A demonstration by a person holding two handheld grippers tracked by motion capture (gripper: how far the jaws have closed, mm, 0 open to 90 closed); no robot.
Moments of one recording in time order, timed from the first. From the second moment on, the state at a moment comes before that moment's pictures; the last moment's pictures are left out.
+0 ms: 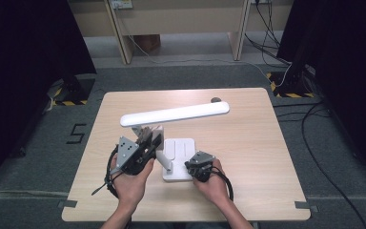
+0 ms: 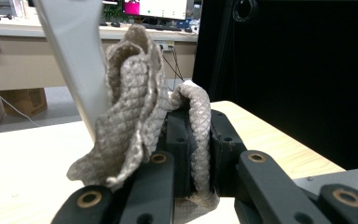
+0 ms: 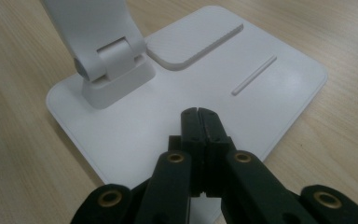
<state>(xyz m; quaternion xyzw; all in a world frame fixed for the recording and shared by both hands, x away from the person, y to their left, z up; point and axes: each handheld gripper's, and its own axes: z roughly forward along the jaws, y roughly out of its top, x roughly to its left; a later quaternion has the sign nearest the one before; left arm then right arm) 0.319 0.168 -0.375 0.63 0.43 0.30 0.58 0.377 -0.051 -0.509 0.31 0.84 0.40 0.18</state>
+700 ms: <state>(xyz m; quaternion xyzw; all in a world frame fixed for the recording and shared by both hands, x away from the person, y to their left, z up) 0.321 0.164 -0.388 0.64 0.43 0.29 0.57 0.377 -0.051 -0.509 0.31 0.84 0.40 0.18</state>
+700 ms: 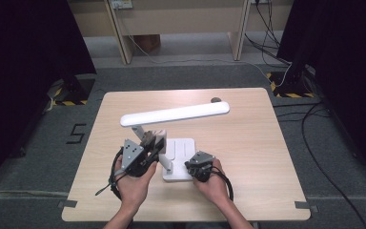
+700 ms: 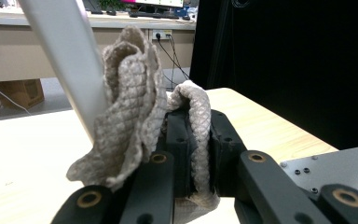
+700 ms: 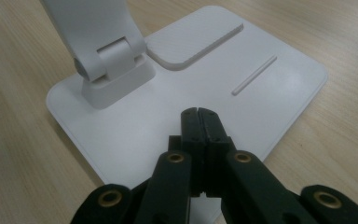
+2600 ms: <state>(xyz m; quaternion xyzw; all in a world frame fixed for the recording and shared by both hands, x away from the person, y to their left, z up) 0.324 0.147 -0.445 0.68 0.44 0.26 0.53 0.378 -0.051 -0.509 0.31 0.84 0.40 0.17</state>
